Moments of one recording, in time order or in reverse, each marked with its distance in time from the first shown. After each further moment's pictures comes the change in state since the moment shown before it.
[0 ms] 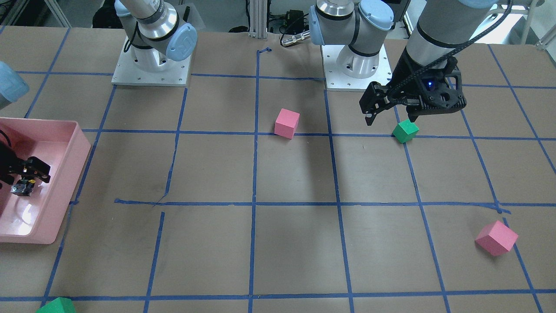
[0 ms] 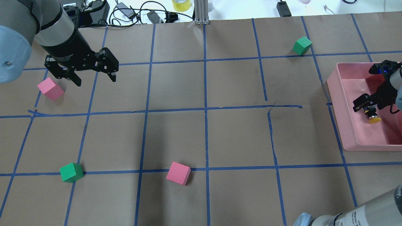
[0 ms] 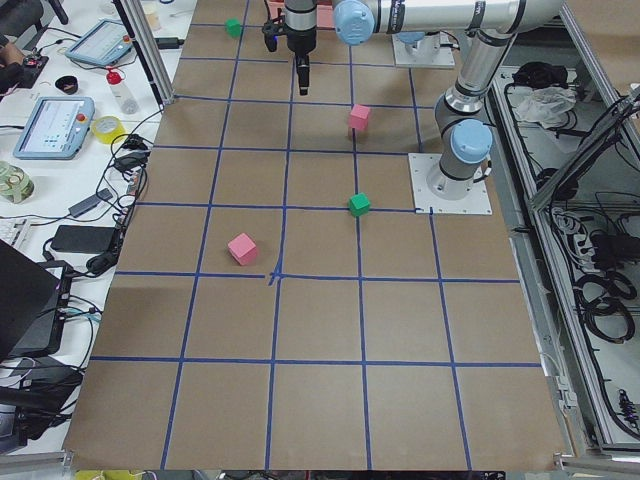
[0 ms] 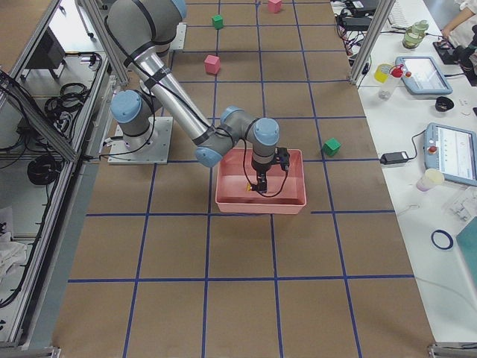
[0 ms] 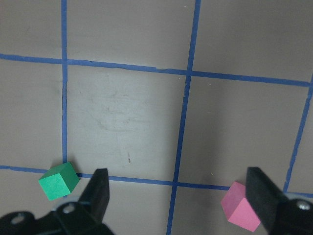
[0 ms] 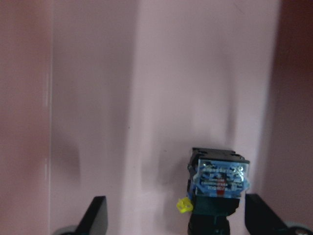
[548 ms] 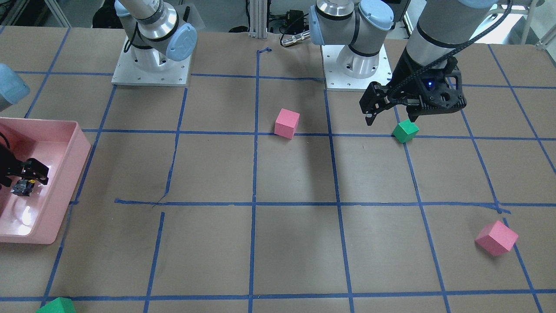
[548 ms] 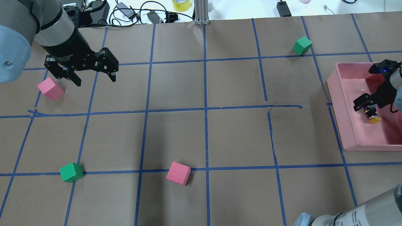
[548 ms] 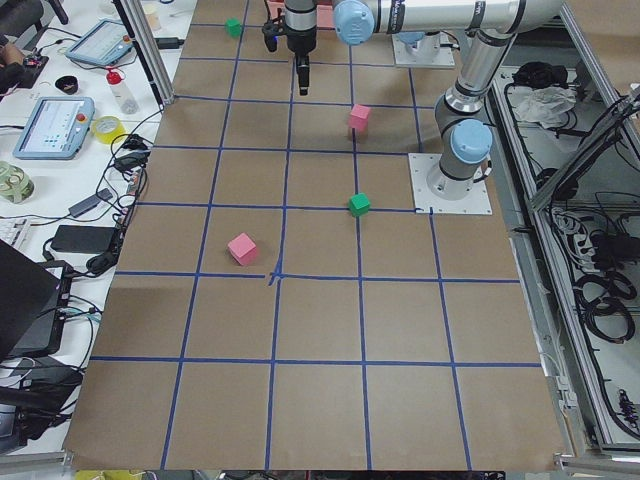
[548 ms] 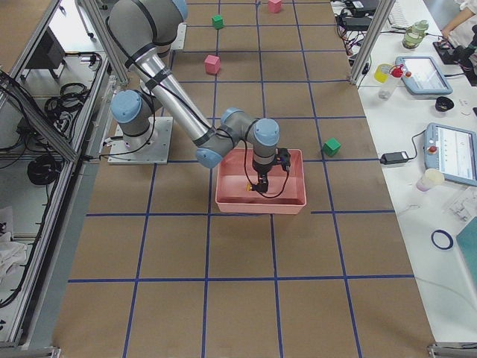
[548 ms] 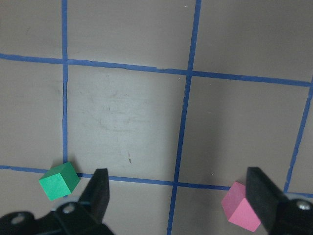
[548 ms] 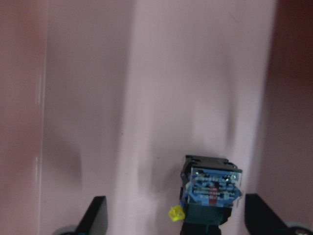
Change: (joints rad) left arm 0.000 0.000 0.000 0.000 0.001 0.000; right arm 0.000 0.009 0.000 -0.028 -0.004 -0.021
